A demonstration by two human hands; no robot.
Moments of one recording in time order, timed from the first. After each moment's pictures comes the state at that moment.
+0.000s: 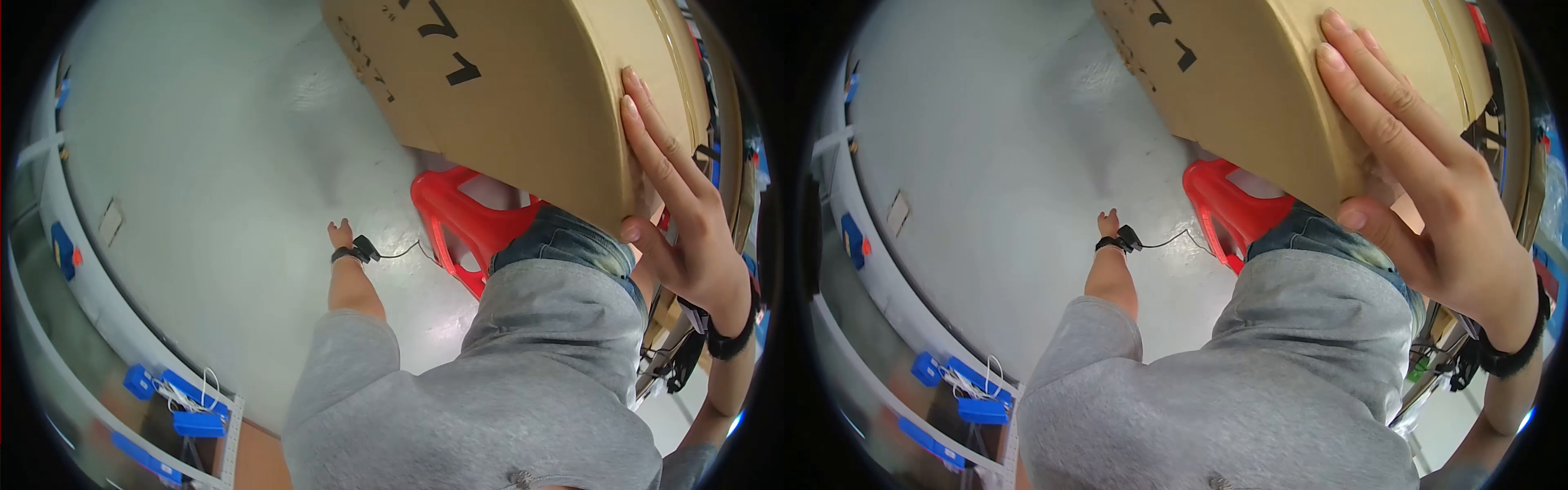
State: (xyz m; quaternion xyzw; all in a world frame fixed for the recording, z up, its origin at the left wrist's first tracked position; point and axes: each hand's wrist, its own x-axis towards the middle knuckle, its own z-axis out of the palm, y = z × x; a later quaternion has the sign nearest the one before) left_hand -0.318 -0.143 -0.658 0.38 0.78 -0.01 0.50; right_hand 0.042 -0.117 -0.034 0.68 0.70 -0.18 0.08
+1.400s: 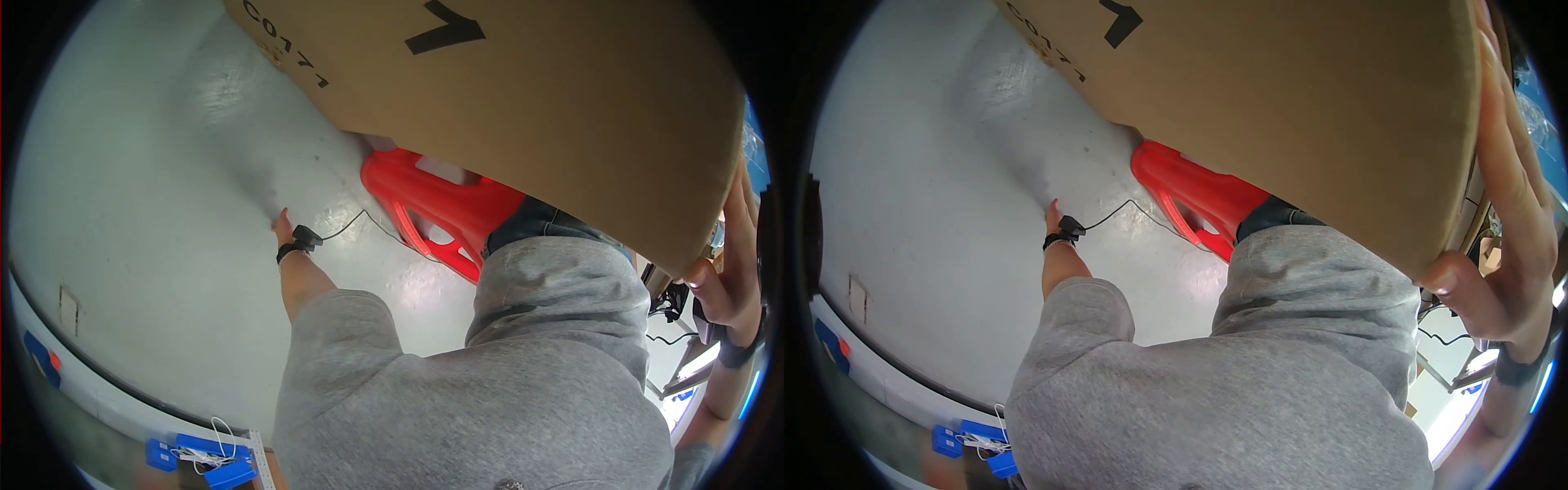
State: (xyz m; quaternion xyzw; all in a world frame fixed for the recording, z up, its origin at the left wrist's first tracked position) left_hand -0.344 -0.113 -0.779 0.18 0.72 -0.05 0.67; right_hand 0.058 -0.158 0.014 0.69 0.68 -0.14 0.22
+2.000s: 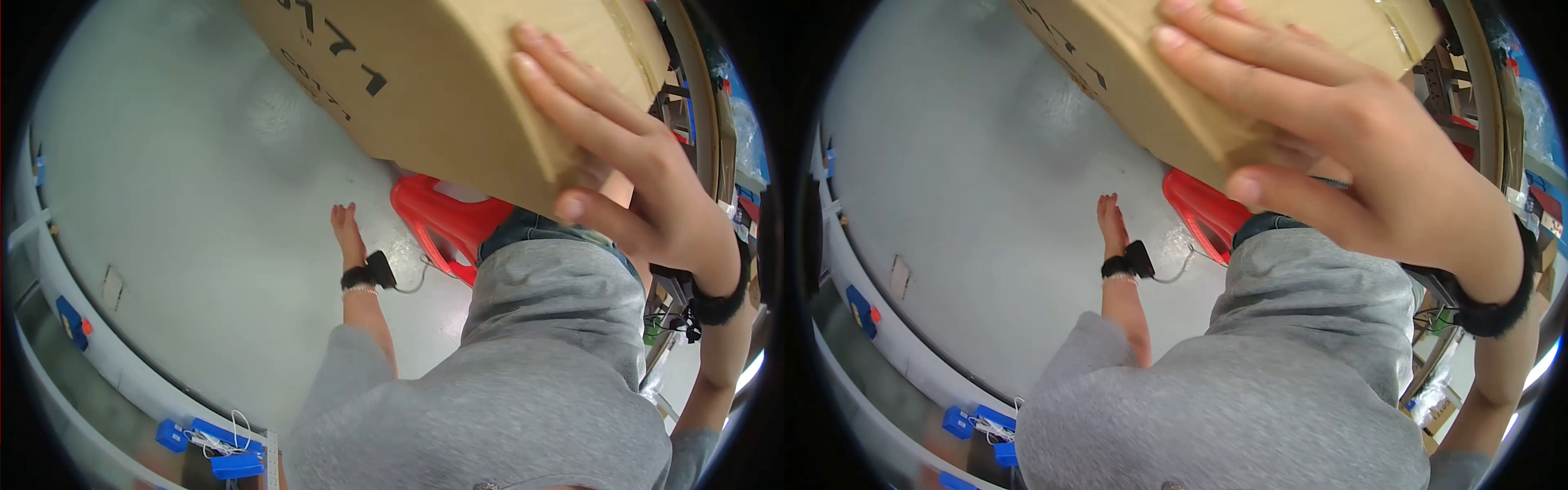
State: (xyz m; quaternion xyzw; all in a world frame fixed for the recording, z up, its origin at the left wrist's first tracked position) left_hand -0.208 -0.111 -0.511 0.28 0.59 0.18 0.73; right_hand 0.043 -0.107 -0.041 0.68 0.70 -0.21 0.02
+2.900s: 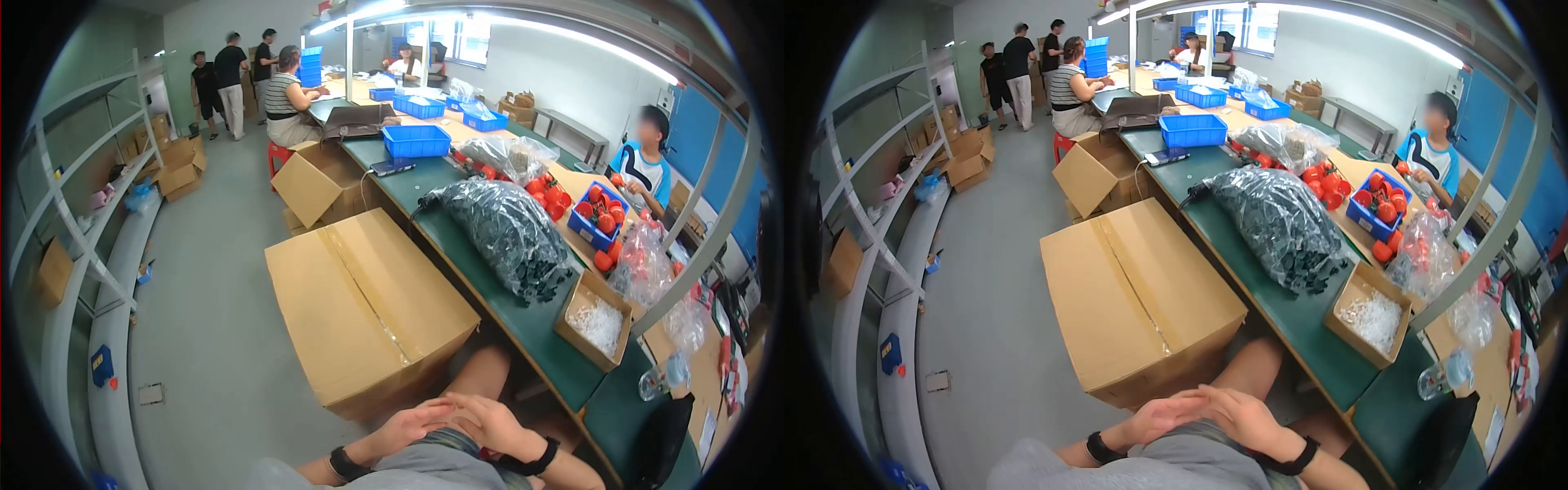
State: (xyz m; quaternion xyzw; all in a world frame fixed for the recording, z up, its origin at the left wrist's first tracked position) left_hand -0.001 -0.176 -0.080 0.46 -0.12 0.04 0.88; right_hand 0.133 -0.335 0.000 0.71 0.60 -0.10 -0.36
